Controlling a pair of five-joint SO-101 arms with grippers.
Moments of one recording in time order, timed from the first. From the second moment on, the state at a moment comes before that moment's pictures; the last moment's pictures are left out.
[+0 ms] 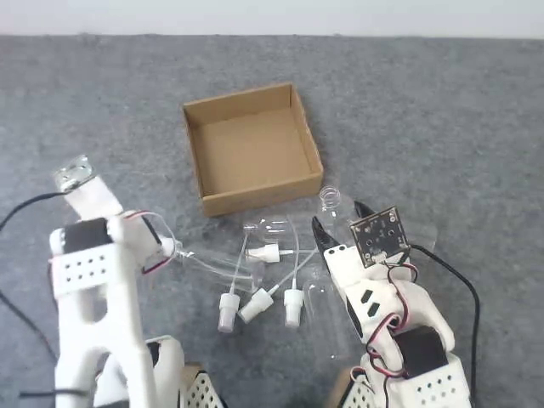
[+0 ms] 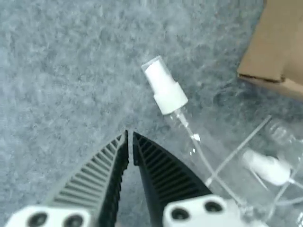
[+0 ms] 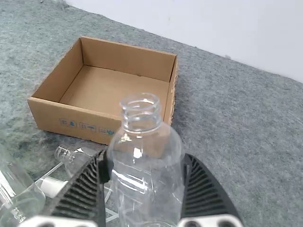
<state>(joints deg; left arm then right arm) -20.1 -37.7 50.3 79.5 25.2 -23.2 -95.5 80.3 48.6 6.5</state>
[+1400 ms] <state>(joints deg) -21.6 -9.3 48.9 57.3 31.8 -23.2 -96.1 83.2 45.9 6.5</state>
